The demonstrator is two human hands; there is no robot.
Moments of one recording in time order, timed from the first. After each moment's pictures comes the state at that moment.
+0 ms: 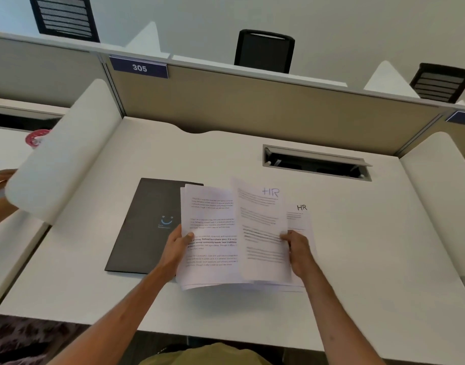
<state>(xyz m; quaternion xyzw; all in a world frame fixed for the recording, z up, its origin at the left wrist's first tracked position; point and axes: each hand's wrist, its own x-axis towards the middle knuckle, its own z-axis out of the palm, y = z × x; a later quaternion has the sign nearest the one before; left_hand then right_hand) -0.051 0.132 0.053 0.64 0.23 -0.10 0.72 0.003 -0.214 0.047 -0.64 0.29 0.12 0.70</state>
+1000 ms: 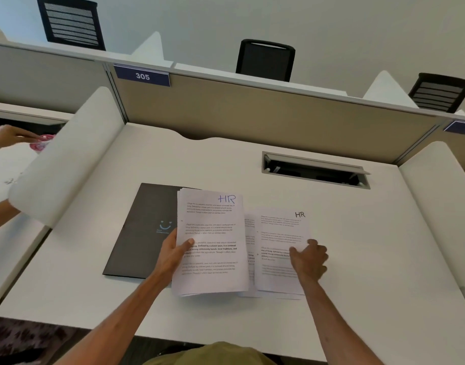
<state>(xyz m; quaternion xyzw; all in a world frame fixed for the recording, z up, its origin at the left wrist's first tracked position) -0.059 0.131 0.061 0.66 0.21 -0.07 0.72 0.000 -0.240 0.037 -0.90 0.34 0.06 0.26</state>
